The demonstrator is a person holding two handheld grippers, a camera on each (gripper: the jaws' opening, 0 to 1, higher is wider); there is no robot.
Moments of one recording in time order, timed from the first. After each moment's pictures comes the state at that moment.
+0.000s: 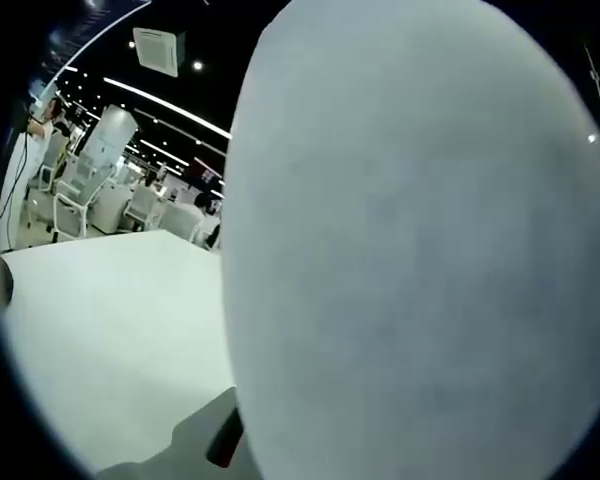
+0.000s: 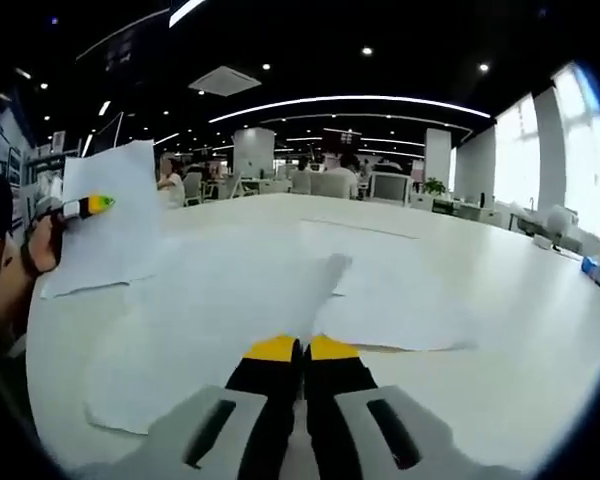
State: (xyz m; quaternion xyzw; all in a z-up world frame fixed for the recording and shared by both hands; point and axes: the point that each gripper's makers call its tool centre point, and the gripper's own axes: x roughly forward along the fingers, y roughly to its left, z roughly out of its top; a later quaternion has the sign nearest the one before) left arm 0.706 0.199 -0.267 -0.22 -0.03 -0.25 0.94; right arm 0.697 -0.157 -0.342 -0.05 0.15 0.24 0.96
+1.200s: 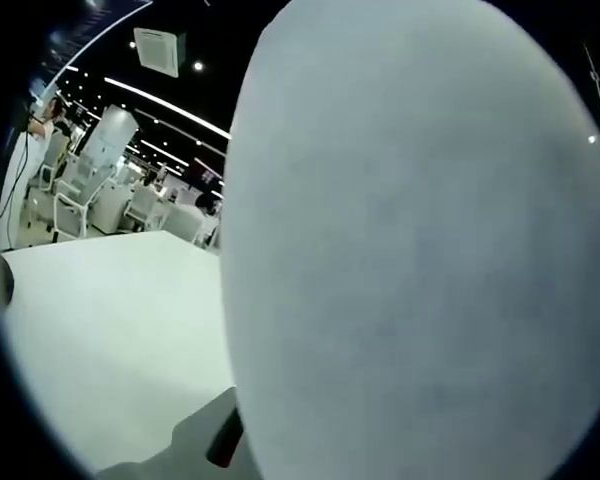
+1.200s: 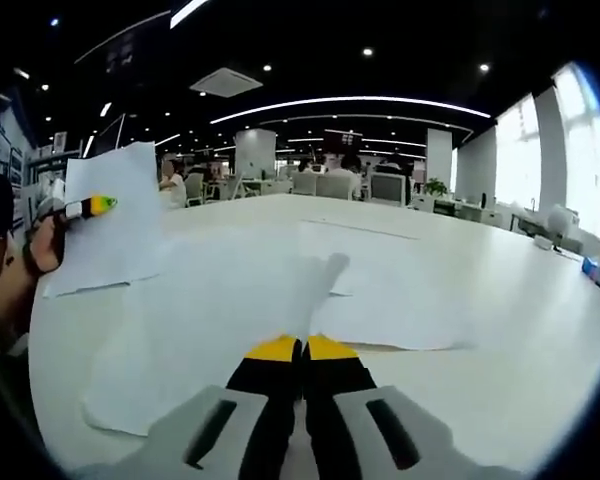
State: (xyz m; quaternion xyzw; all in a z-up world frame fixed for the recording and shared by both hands) left arm 0.703 0.198 -0.266 -0.22 -0.03 -0.25 0.94; right arm 0.693 -0.156 -0.341 -0.06 0.15 0.24 0.96
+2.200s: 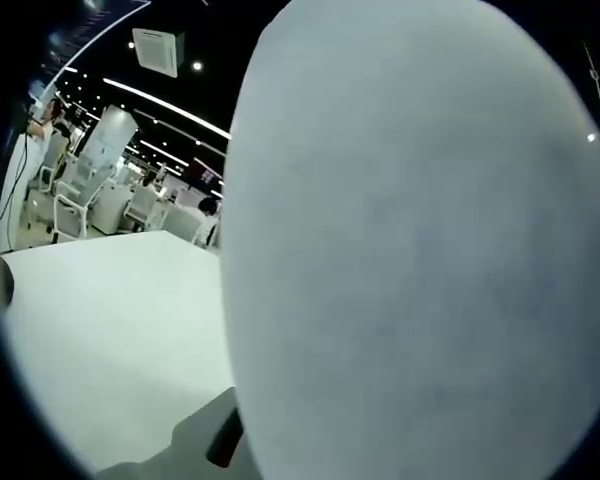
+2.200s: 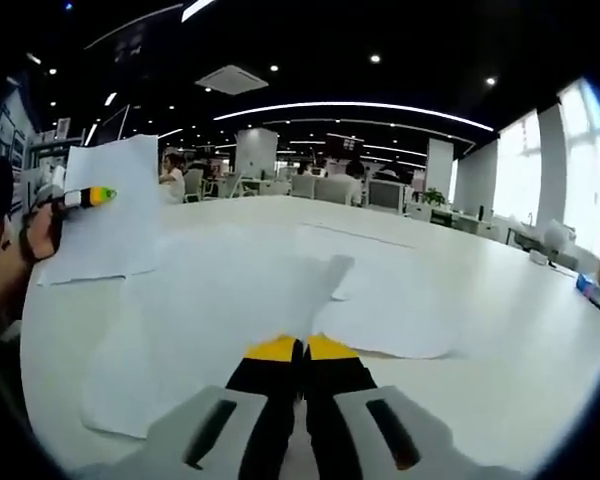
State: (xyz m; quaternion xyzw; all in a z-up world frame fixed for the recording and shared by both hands) left arm 0.705 0.199 -0.267 -0.22 -0.03 -0.25 0.94; right arm 0.700 -0.164 -0.339 -0.08 0.14 0.23 0.96
